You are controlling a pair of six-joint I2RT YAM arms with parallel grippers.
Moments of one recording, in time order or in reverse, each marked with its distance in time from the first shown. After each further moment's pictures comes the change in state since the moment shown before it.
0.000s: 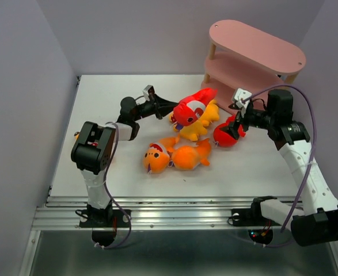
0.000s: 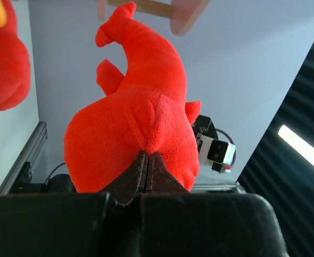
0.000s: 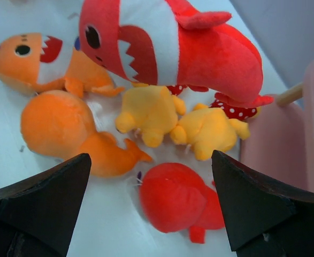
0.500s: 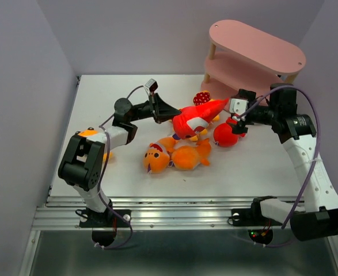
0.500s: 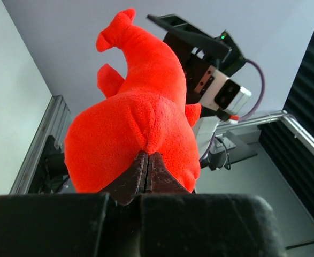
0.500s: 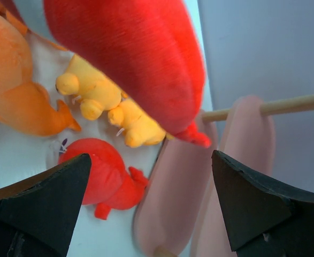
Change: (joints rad) left arm -0.043 -0.246 -0.057 0.016 0.144 0.185; right arm 0.000 0.048 0.142 -0.209 0.080 -0.614
